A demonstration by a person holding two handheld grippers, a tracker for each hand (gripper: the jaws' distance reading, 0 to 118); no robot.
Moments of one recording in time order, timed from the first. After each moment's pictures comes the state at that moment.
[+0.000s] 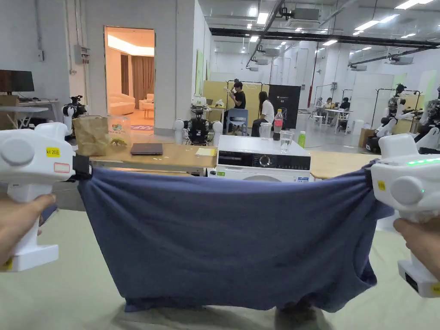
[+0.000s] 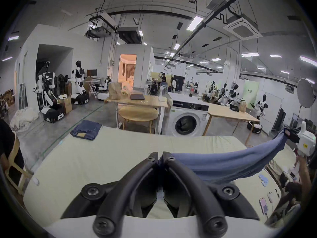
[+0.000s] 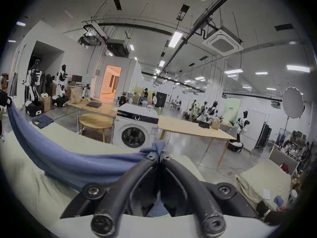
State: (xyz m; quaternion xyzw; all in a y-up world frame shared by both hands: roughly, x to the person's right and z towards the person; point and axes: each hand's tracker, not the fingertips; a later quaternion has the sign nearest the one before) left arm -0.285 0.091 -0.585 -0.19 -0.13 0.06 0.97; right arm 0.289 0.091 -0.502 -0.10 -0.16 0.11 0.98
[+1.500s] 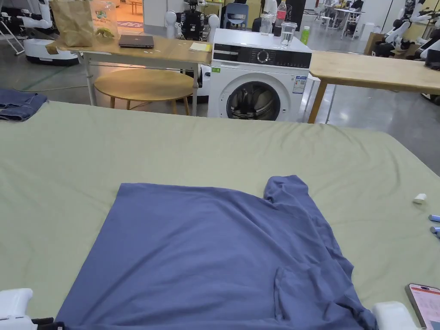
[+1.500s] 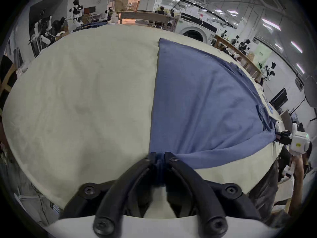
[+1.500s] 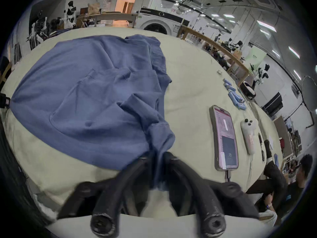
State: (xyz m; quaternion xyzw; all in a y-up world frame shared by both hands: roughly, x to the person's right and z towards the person) left arm -0.293 -0.241 -0.334 -0.48 -0.13 0.07 0.87; right arm 0.285 -0.246 -0.266 -0.46 -0.12 0.09 0.88
